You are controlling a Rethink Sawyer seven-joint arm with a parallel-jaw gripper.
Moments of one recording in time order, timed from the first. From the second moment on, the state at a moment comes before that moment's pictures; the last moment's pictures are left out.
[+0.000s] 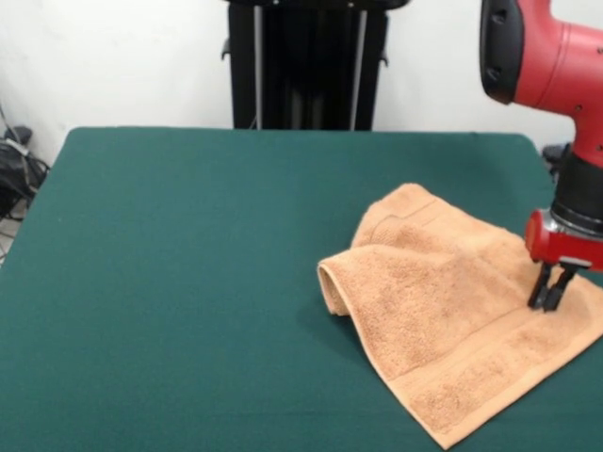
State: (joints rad) arm 0.48 -0.17 -0.36 1.43 0.72 0.22 1.60
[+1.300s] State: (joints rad) arm 0.24 -0.30 -0.08 1.59 0.58 0.10 1.60
